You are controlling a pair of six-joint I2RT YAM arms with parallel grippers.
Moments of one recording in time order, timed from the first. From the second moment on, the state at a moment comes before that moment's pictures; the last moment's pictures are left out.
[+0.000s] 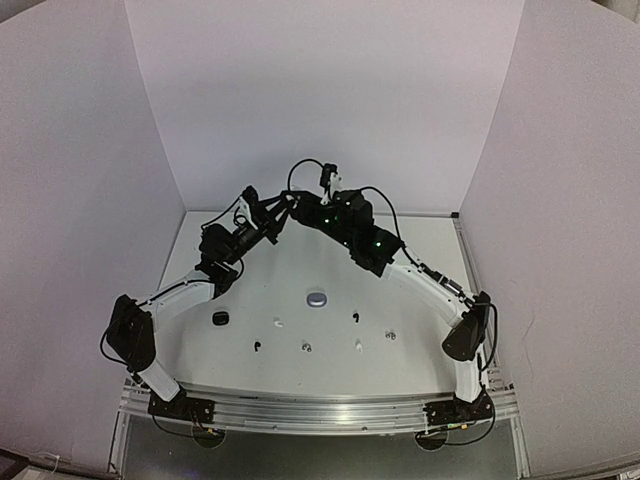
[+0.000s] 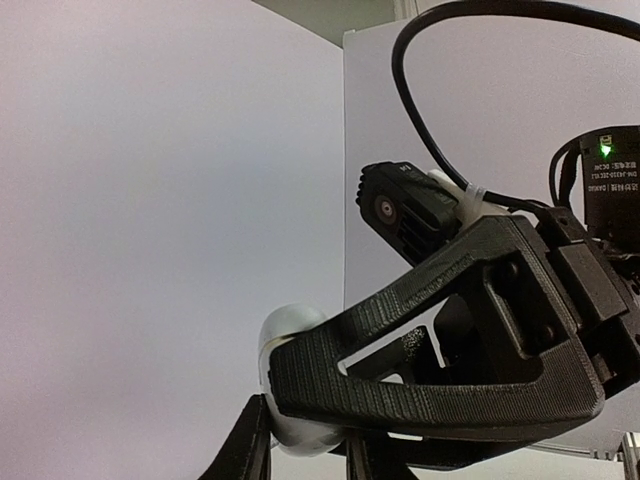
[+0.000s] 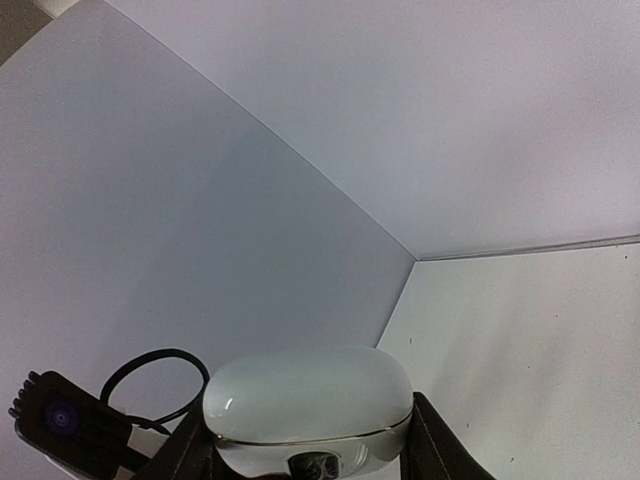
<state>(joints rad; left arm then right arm) -0.61 1.65 1.22 0.86 0.32 -0.15 0.86 2.04 2.14 -0.13 0.04 0.81</state>
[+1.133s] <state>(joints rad) -0.56 1.57 1.17 0.90 0.54 -0.40 0.83 1.81 1.92 -0.11 -0.21 0.44</state>
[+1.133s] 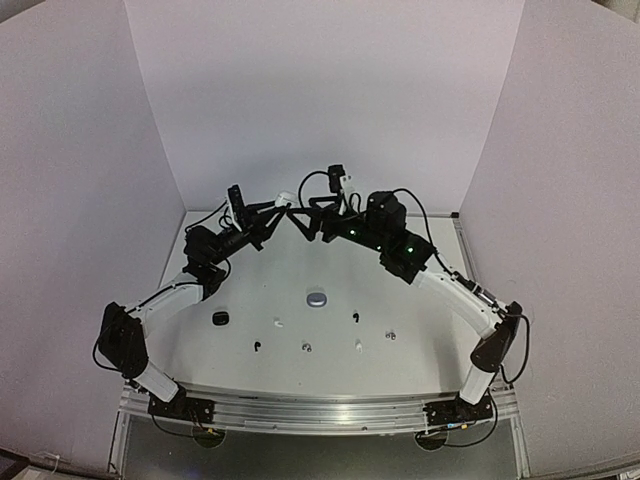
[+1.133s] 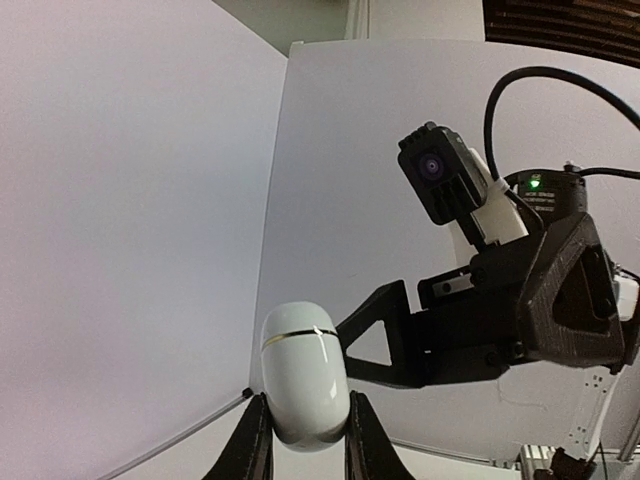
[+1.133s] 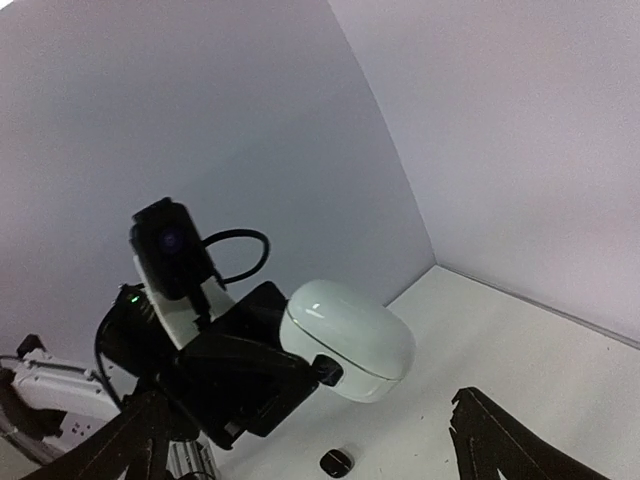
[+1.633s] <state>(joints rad) -0.56 1.54 1.16 0.95 0.80 -0.58 0.75 1.78 1.97 -0.22 -0.69 0.33</state>
